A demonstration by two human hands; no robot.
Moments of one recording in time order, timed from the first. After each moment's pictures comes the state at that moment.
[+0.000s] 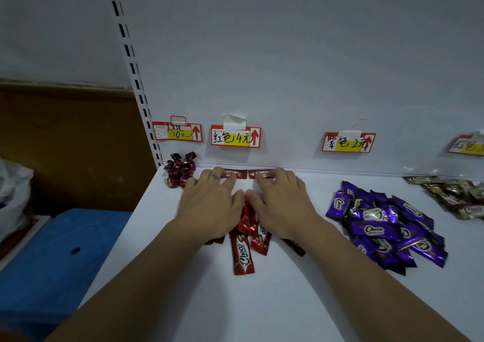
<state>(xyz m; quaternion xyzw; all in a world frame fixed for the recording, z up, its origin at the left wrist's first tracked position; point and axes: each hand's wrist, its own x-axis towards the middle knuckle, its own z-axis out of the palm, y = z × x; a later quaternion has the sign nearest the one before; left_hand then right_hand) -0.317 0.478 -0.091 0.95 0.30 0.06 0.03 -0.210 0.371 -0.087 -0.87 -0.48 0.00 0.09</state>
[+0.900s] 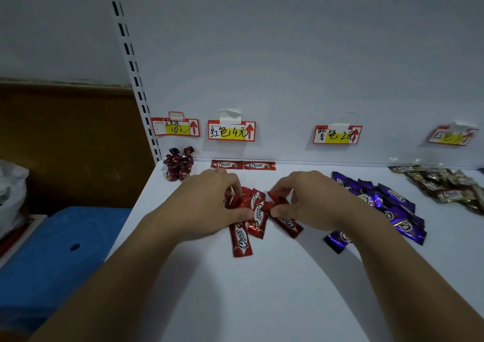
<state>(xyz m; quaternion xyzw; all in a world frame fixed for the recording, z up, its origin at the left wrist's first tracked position) -0.348 0.466 -0.056 0.96 0.22 0.02 0.15 -0.203 0.316 -0.037 -0.85 -0.51 0.11 0.07</state>
